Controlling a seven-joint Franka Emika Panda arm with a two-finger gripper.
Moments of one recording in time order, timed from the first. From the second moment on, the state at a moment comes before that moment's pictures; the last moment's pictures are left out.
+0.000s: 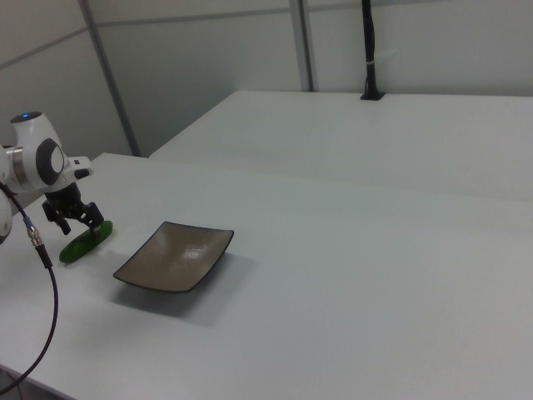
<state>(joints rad) 0.70 0.64 0.07 -1.42 -0.04 2.16 0.46</state>
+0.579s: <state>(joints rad) 0.71 0.68 0.07 -1.40 -0.06 2.16 0.47</state>
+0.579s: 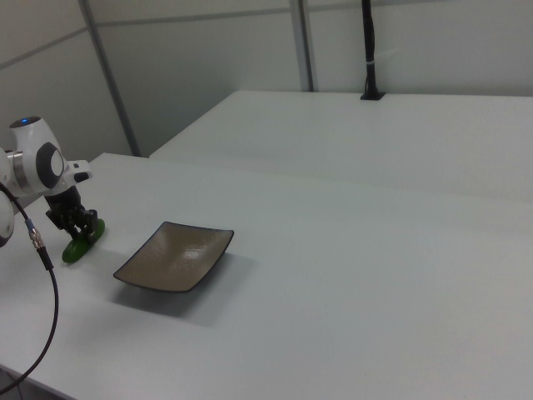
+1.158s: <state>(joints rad) 0.58 0.52 0.06 -1.42 -0.06 2.16 0.46</state>
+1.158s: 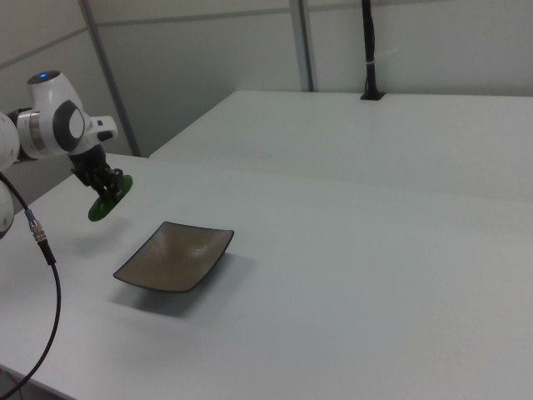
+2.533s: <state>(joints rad) 0.43 0.31 0.03 -1.77 -0.06 2.11 0.30</state>
